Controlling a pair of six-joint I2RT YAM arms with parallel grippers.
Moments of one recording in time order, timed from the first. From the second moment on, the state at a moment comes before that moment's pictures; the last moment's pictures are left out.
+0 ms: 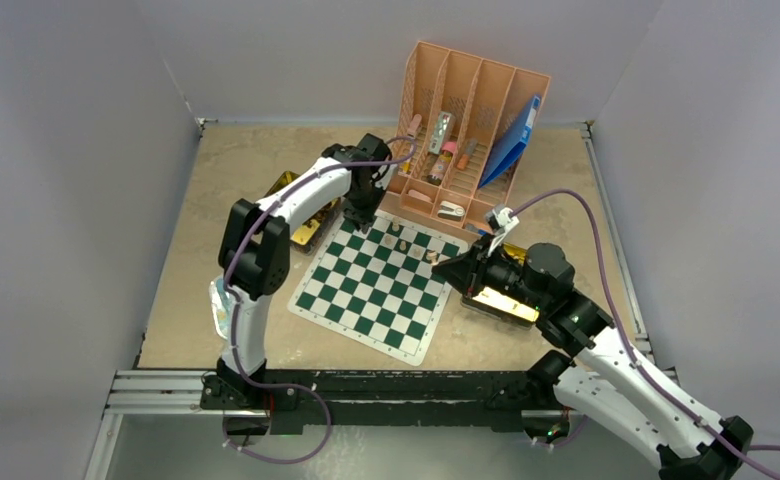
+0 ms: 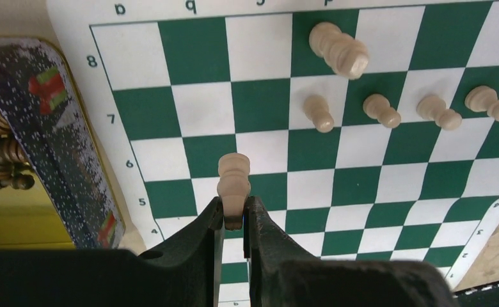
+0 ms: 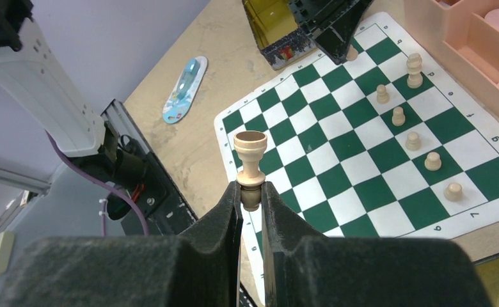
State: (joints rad) left arm -0.54 2.08 1.79 -1.00 0.02 -0.10; right arm 0.66 0.66 0.61 -0.15 -0.30 0.46
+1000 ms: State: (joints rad) left arm -0.52 2.25 1.89 -0.93 -0.03 -0.04; right arm 0.66 0.67 0.64 -0.16 -0.28 0.47
